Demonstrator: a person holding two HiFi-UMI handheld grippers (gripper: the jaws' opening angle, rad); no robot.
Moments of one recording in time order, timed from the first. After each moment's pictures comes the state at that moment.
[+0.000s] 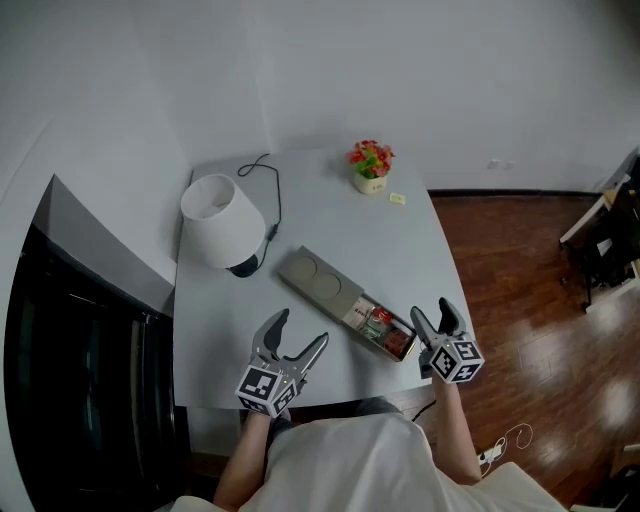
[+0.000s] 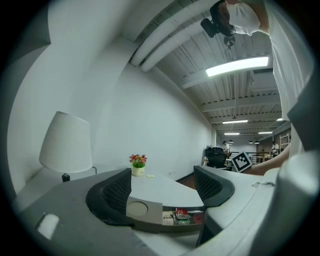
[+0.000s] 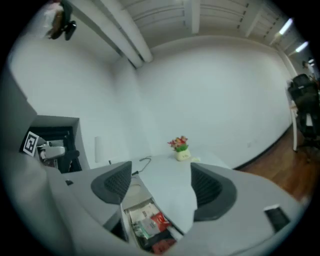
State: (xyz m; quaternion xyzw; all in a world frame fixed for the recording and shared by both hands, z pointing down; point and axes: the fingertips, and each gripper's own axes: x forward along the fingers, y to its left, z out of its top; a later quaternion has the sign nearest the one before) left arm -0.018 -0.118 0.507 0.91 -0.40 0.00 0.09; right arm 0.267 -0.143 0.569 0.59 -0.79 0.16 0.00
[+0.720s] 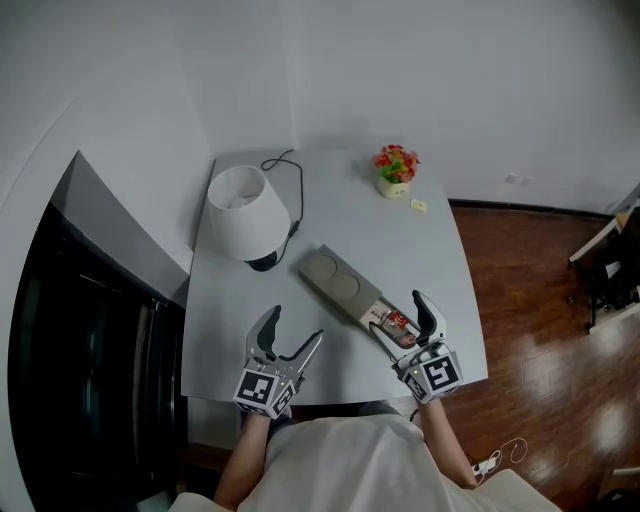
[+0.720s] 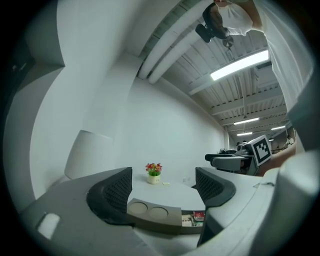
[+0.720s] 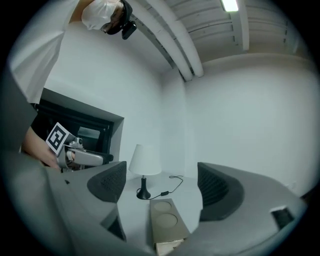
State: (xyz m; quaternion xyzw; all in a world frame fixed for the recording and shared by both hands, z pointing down) left arm -0.075 -0.118 0.486 0.88 -0.48 -0.02 0.05; right arm 0.102 -0.131 0.469 0.46 -0.89 -0.03 0.02
